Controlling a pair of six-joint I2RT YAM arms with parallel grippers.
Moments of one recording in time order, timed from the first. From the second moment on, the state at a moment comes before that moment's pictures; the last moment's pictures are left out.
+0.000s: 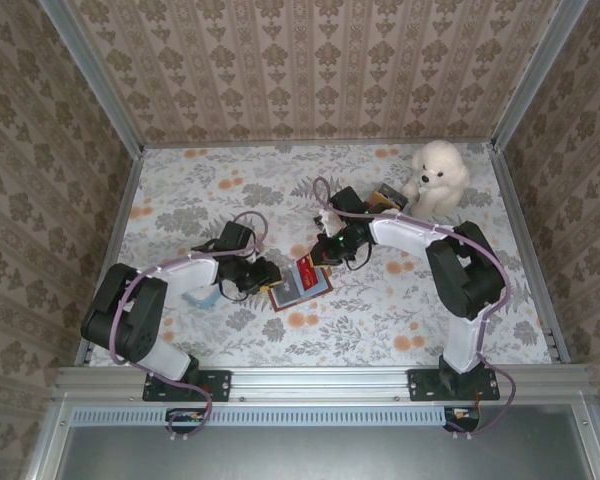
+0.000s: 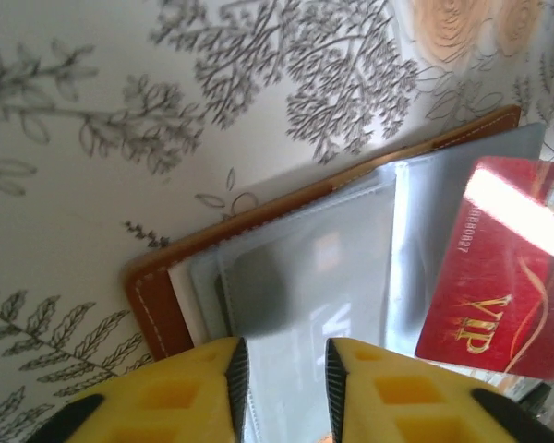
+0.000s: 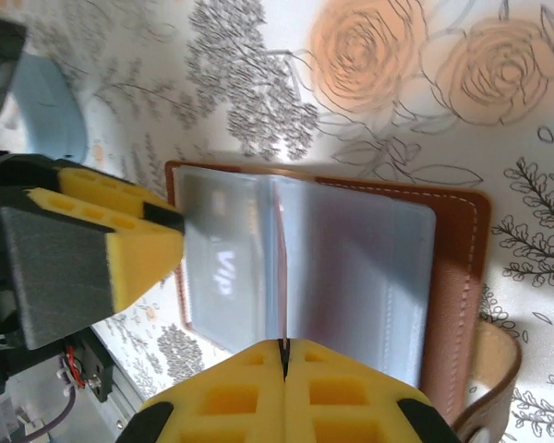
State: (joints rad) left arm -0.48 1.52 0.70 -0.30 0.49 -0.77; right arm 0.53 1.86 1.24 -0.52 -0.61 0.40
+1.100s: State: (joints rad) left arm -0.42 1.35 0.88 0.01 0.83 -0.86; right arm 0.39 1.65 1.10 0.18 -1.05 0.88
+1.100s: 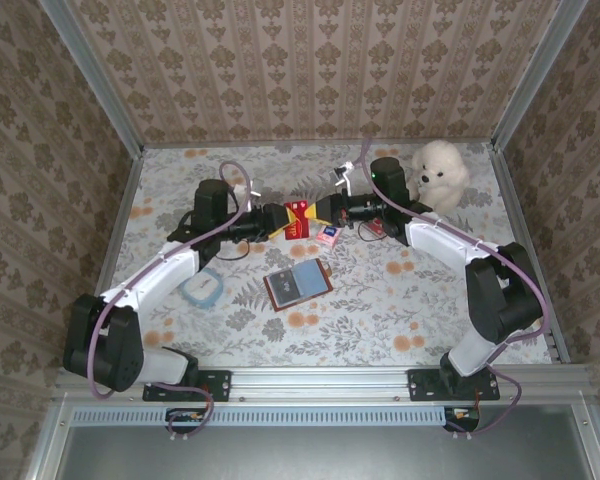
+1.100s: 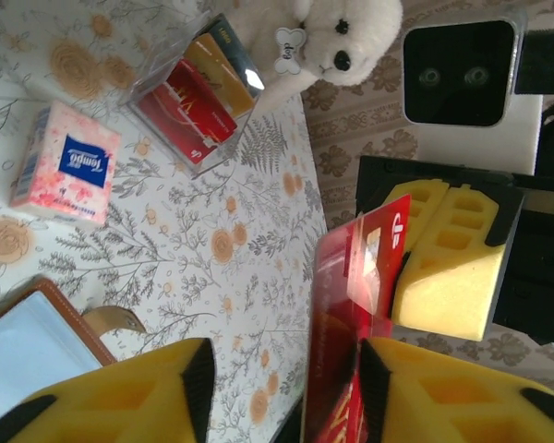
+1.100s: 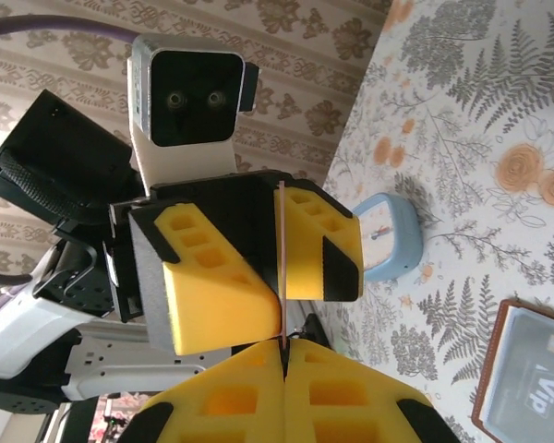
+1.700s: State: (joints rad) left arm -0.42 1.33 0.83 0.24 0.87 -0.98; right arm 0.43 1.67 1.05 0.43 -1.01 1.11
